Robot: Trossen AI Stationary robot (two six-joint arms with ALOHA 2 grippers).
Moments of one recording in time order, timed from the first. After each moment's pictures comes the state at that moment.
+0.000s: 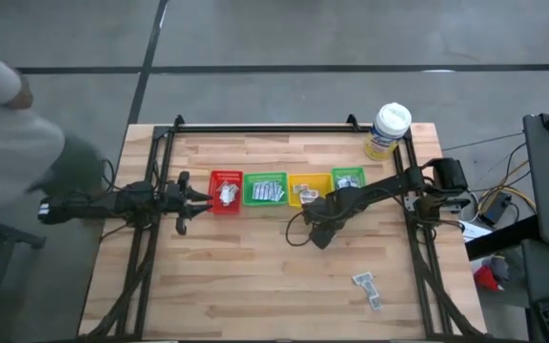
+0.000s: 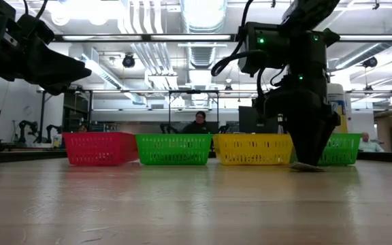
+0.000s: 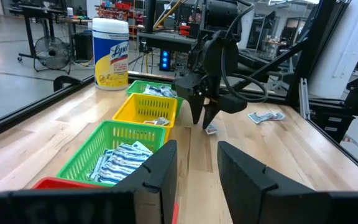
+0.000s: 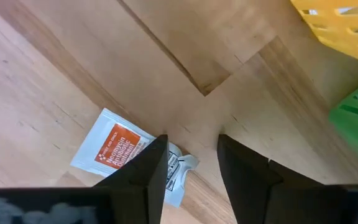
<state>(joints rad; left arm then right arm) 0.02 0.11 0.03 -0.02 -0.05 -0.13 0.08 1.80 1.01 -0.73 -0.02 0.85</state>
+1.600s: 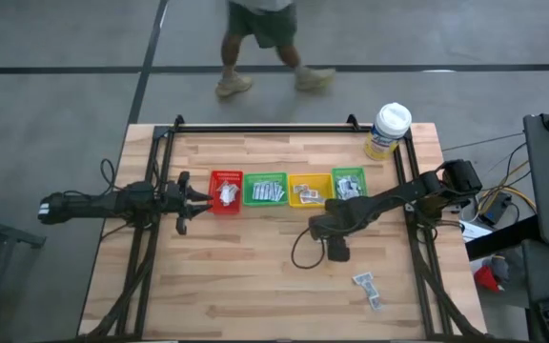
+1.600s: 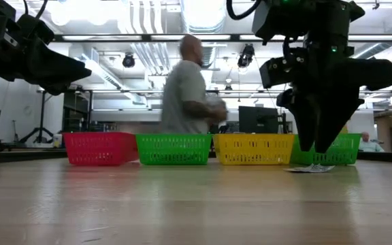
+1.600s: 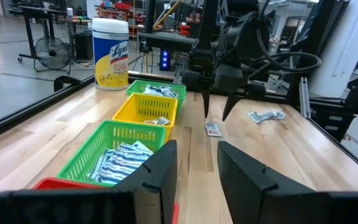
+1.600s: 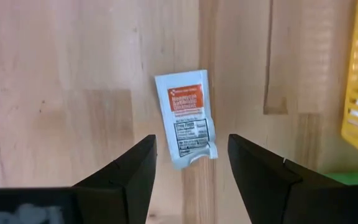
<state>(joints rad) 0.02 0.12 0.03 -0.02 -0.05 -0.12 0.21 1.68 1.01 -0.73 0.05 0.25</state>
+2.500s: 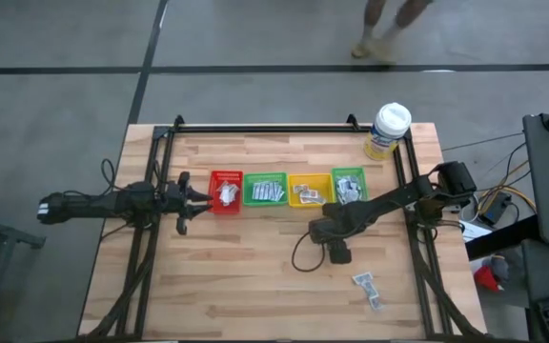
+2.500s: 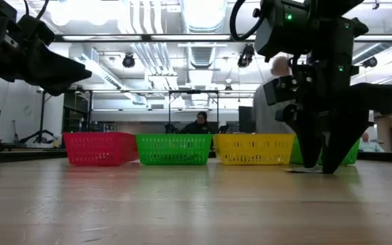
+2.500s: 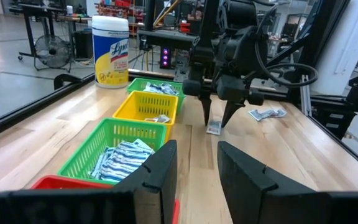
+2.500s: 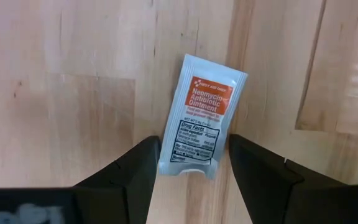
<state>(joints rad) 0.02 0.12 0.03 -0.02 -0.05 -0.12 0.21 1.79 0.94 -0.61 0.04 0.14</state>
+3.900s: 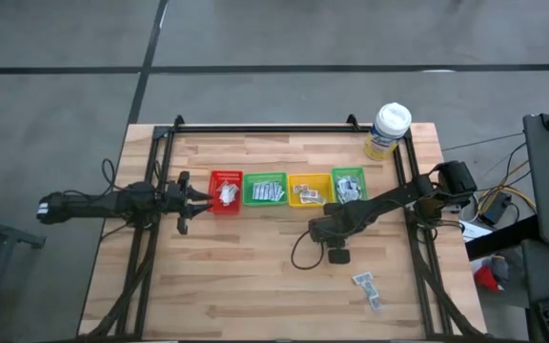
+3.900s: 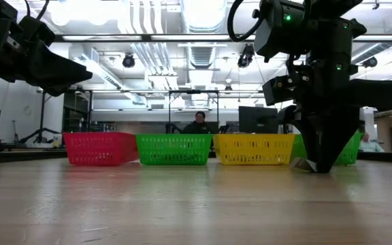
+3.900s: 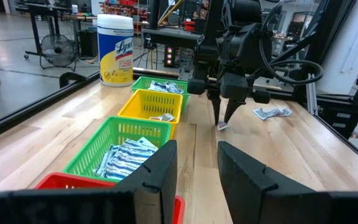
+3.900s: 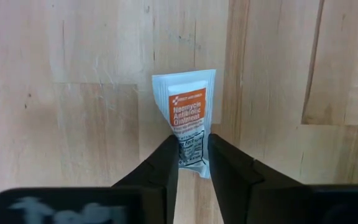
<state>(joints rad) 0.02 0.13 0.03 -0.02 -0.07 -0.12 0.21 1.74 0.94 -0.63 0.01 0.21</state>
